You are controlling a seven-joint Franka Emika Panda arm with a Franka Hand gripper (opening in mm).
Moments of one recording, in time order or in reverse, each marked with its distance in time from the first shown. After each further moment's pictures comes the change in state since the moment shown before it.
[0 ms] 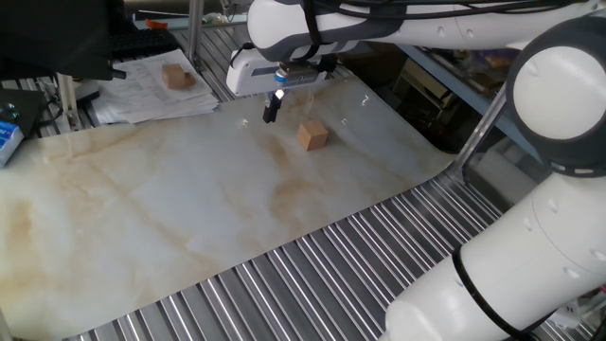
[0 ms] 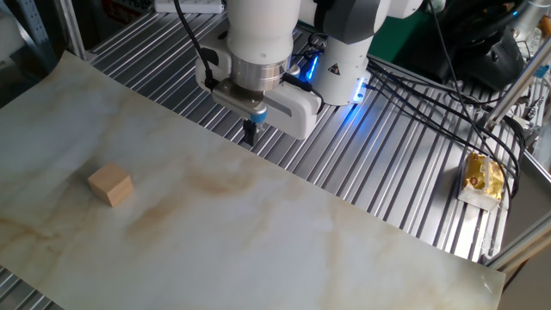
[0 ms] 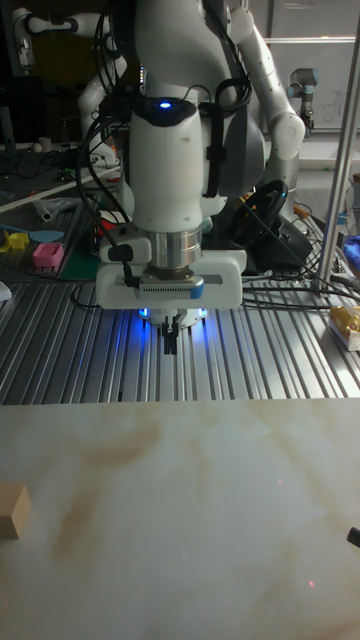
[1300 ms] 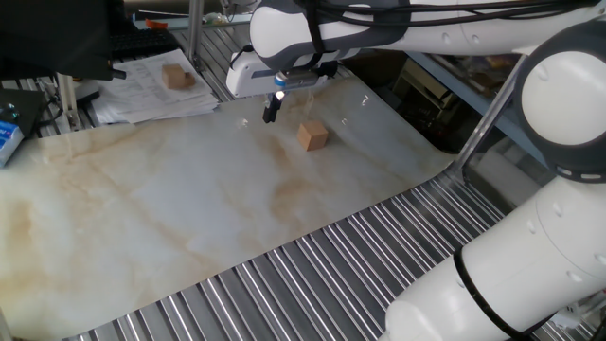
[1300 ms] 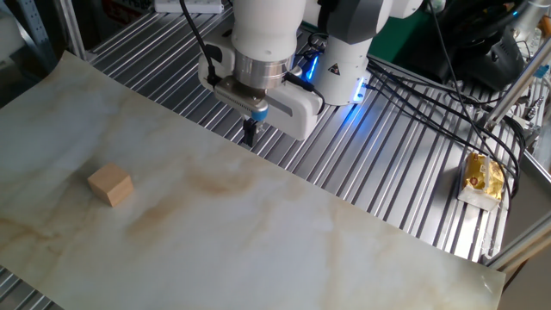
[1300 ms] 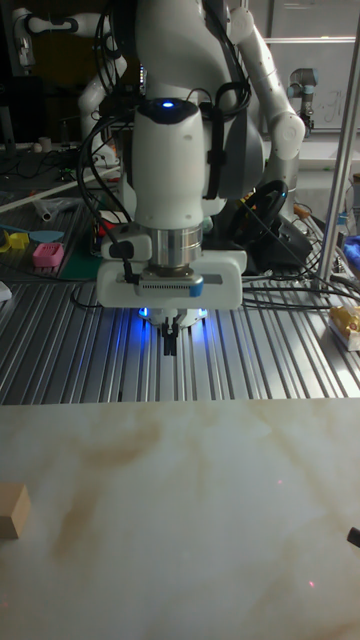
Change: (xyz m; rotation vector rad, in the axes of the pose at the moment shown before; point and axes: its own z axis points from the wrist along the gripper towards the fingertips) arm 0.001 0.000 0.001 0.009 -0.045 0.029
